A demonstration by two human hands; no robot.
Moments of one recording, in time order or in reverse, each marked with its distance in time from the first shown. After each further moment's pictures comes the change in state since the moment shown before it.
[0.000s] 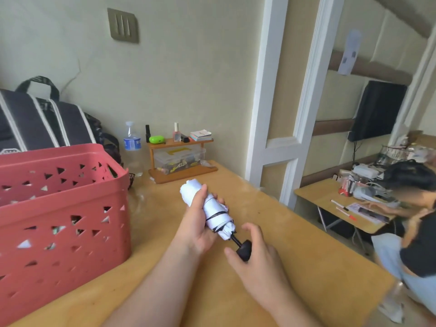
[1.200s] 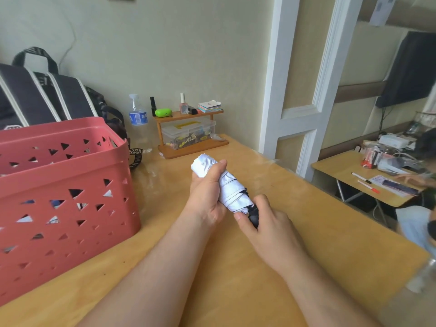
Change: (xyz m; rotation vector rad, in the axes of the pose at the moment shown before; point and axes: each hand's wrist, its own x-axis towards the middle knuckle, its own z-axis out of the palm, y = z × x) left_hand 0.032 -0.010 -0.011 0.153 0.094 0.219; right_hand 0.020 0.005 -0.001 -0.171 -0.043 -0.094
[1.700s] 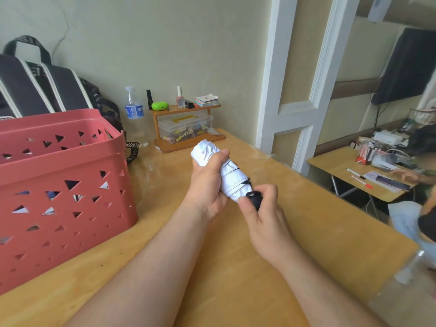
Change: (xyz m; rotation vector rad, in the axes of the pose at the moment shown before) left_hand -0.011 0.003 0.014 -0.018 -0.143 0.084; right_hand -0.004 -0.001 0.008 0.376 0.099 -0.061
